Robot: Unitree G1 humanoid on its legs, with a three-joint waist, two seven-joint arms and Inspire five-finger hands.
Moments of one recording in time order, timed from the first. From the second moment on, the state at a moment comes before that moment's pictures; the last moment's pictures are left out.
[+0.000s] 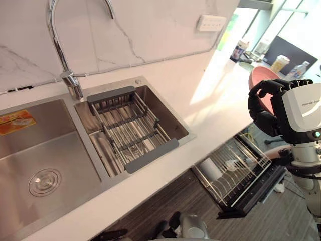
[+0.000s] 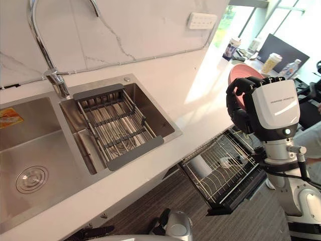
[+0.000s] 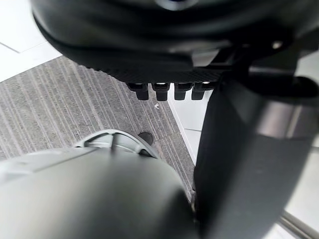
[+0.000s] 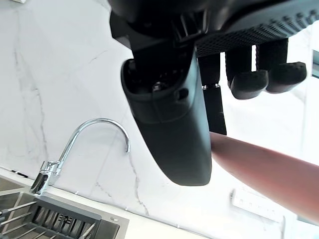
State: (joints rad) left arm 0.14 0.22 0.21 0.92 -0.09 0.30 -0.01; right arm 0.09 -0.68 -0.32 -0.16 -0.86 -0.36 -0.48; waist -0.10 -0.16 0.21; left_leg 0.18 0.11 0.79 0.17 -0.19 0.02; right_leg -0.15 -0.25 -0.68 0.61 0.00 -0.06
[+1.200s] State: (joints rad) left arm 0.20 0.12 0.32 0.87 -0.35 0.22 0.01; right arm 0.04 -0.56 -0.18 0.07 -0.85 -0.29 -0.43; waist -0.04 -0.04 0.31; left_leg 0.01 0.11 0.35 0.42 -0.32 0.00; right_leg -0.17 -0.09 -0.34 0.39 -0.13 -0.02
